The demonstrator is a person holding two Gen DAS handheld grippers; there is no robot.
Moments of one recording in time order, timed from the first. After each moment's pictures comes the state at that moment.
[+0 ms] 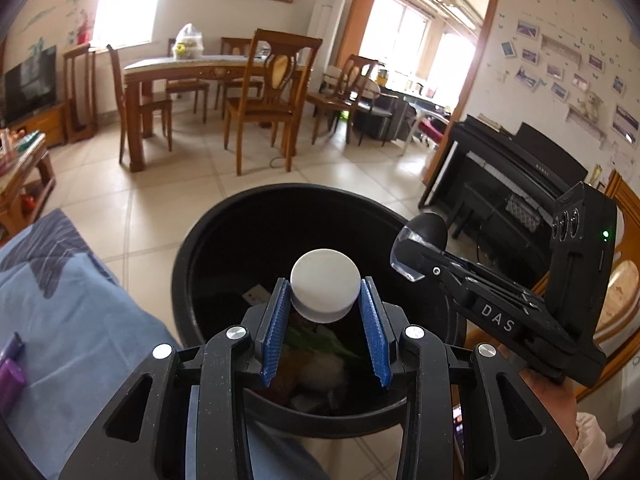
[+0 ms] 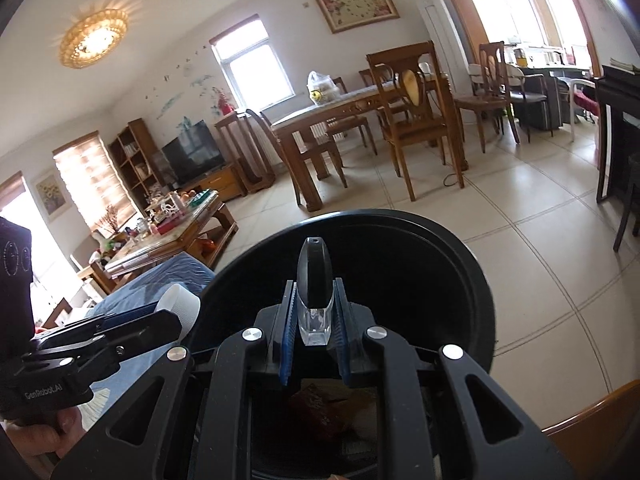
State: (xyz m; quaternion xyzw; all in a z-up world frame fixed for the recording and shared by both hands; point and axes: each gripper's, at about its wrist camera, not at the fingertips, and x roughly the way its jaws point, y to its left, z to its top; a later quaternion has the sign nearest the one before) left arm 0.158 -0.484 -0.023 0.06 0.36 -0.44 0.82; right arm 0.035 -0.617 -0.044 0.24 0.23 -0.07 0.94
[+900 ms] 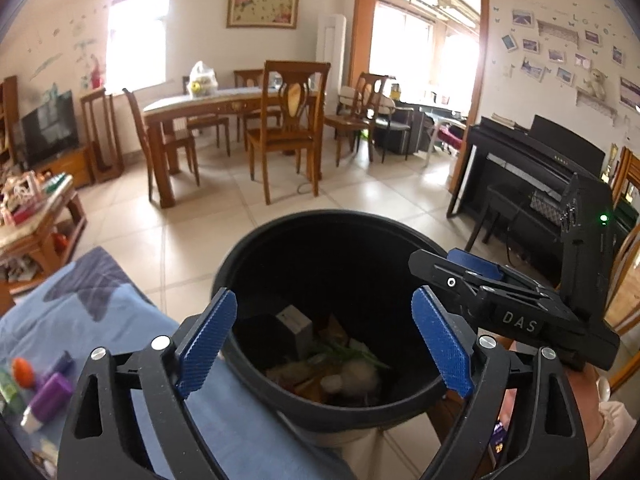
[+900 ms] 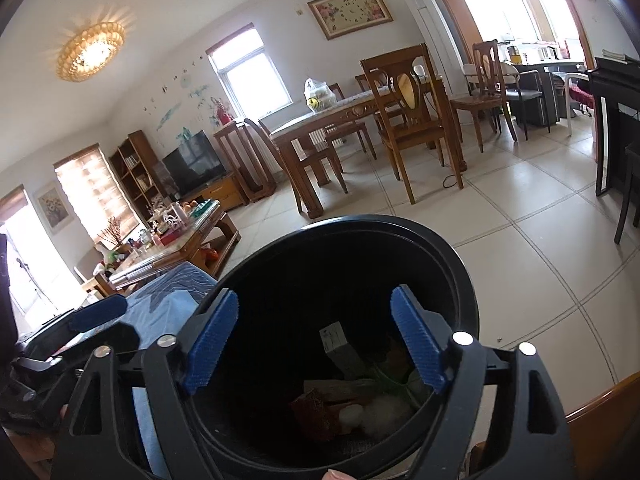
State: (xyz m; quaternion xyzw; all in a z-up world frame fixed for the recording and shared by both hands) left arm 0.121 -0.456 0.007 0.10 0.29 -0.40 0.86; right arm 0.017 -0.608 -0.032 0.25 0.22 -0.07 0.94
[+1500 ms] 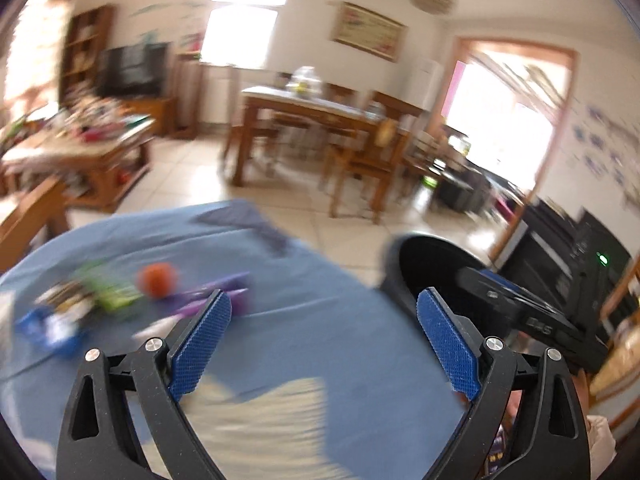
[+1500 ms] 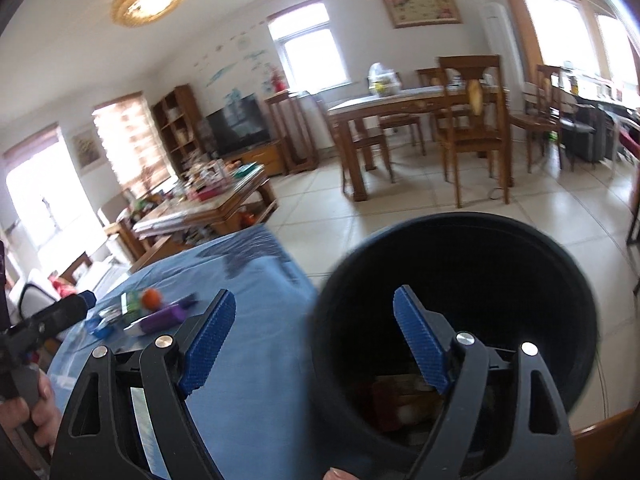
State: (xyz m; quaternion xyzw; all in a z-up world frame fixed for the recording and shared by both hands) left arm 0.131 -0.218 0.025 -0.06 0.32 -0.27 0.91; right arm 0.074 -0.474 0.004 0.16 0.26 0.03 0.95
